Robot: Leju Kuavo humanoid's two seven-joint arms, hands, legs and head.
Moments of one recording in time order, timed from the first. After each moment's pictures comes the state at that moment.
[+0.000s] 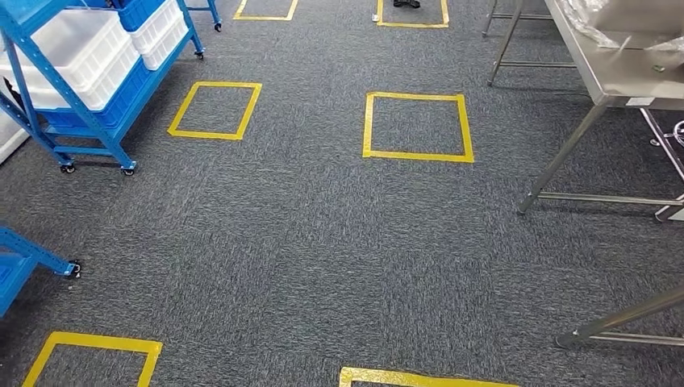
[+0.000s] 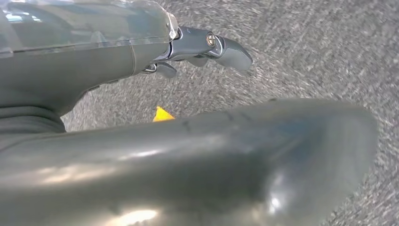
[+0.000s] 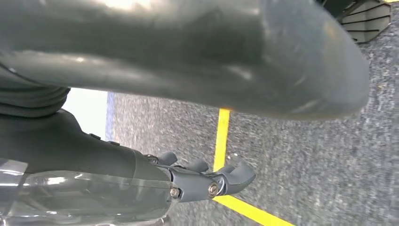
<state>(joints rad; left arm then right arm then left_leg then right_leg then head) -0.05 -0.07 1.54 -0.23 -1.03 -0.06 -0.30 0.03 0.26 -1.14 -0.29 1.23 -0.18 -0.07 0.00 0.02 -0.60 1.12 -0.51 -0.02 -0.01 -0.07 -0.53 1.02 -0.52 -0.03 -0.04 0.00</state>
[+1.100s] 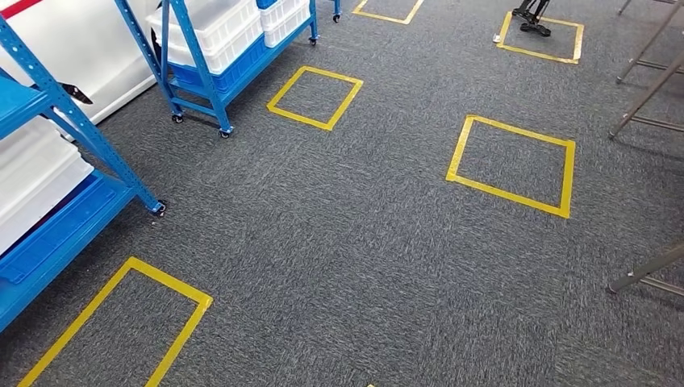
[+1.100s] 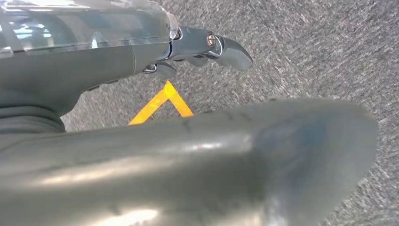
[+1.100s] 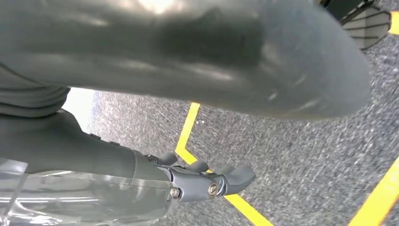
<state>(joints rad) -0.05 -0.08 1.54 -0.23 -1.05 -0.05 -0.31 0.05 0.29 -1.16 -0.36 1.24 -0.12 -0.07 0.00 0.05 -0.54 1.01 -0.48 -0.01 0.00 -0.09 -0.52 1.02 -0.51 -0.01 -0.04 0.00</state>
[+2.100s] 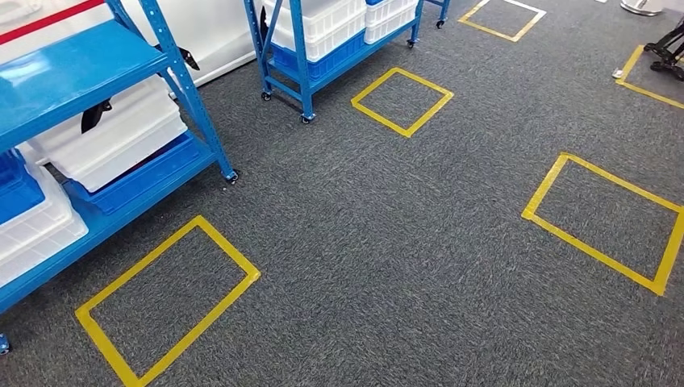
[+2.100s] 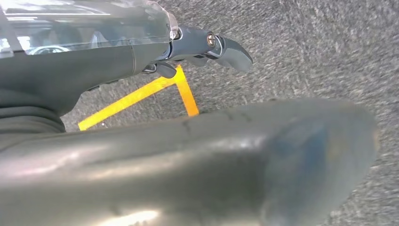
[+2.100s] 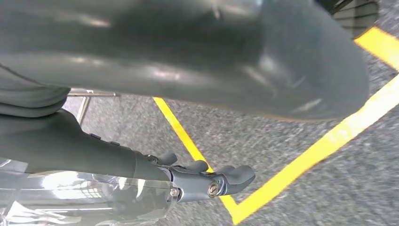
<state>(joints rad) -0.05 -0.08 1.53 -0.23 -1.03 -0.06 -0.32 0.03 0.31 -1.25 -0.42 1.36 -0.11 -0.10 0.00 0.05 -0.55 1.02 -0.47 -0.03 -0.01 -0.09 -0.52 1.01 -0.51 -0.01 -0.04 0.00</state>
